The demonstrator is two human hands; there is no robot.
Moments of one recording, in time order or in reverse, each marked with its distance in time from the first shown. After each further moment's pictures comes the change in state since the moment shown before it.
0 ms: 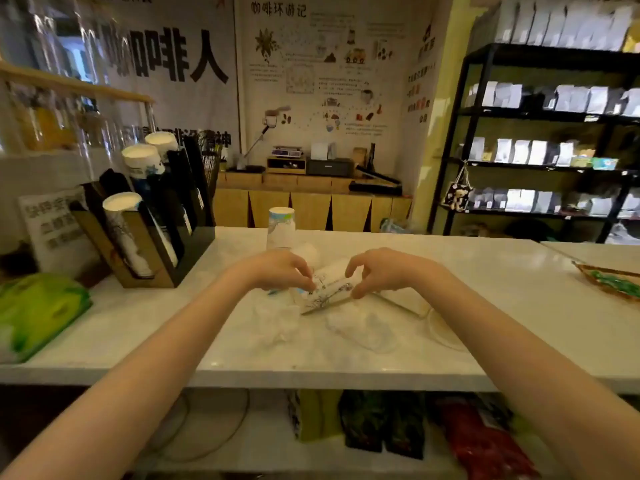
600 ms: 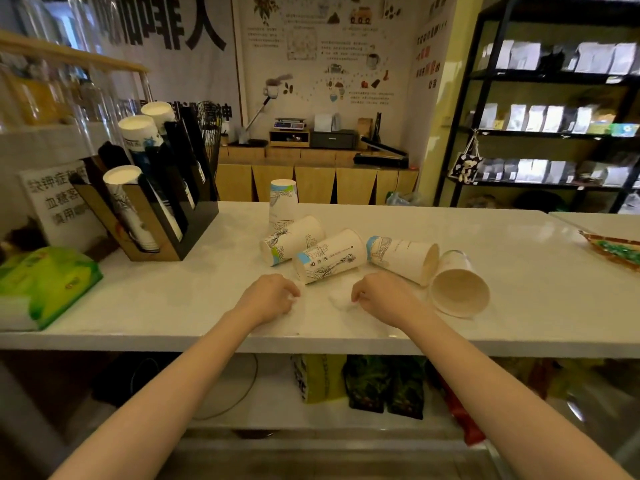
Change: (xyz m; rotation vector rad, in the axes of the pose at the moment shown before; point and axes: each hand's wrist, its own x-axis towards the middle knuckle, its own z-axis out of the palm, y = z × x) left_hand -0.003 -0.051 0.086 0.054 0.215 -0.022; right_hand -0.003 0.024 0.098 -0.196 0.252 -0.044
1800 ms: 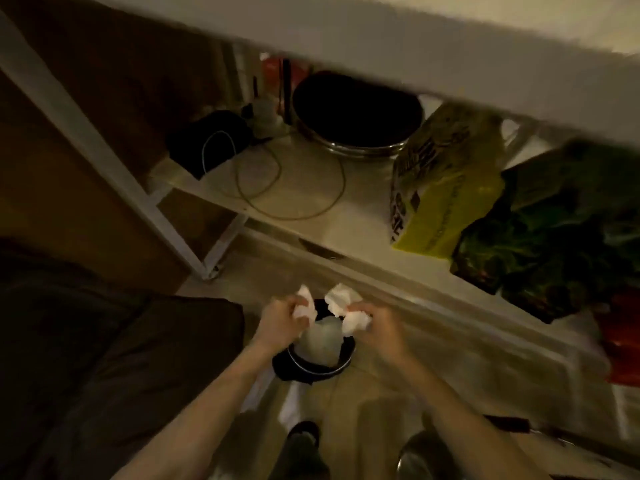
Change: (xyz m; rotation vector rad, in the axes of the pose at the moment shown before) left_hand -0.159 -0.179 0.331 -0.596 -0.112 -0.730; right_hand -0.064 -0.092 0.405 0.782 -0.569 0.142
